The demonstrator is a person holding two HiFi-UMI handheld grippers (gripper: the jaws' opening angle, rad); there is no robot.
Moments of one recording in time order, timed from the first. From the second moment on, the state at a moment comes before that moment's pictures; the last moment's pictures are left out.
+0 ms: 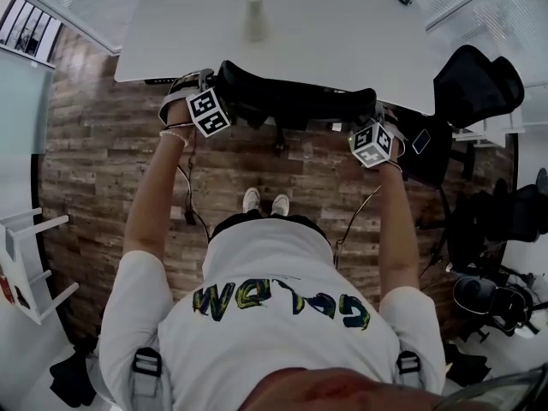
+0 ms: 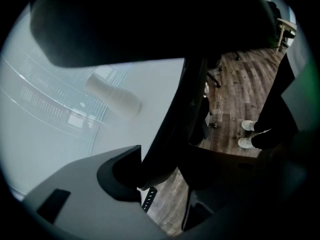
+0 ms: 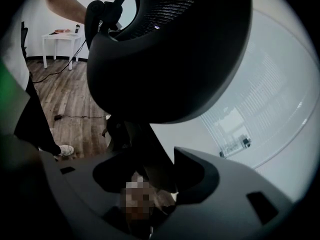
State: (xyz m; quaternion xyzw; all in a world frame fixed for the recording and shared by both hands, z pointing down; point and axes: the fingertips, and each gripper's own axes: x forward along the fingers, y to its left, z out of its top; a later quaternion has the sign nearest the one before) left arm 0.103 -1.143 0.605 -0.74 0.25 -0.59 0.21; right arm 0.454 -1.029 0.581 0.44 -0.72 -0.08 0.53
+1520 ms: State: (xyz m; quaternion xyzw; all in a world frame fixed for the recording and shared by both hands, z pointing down) left arm 0.129 -1.042 0.488 -0.87 0.40 -0.28 0.05; right arm 0.433 -0.961 0.445 0.58 -0.78 0.03 0.21
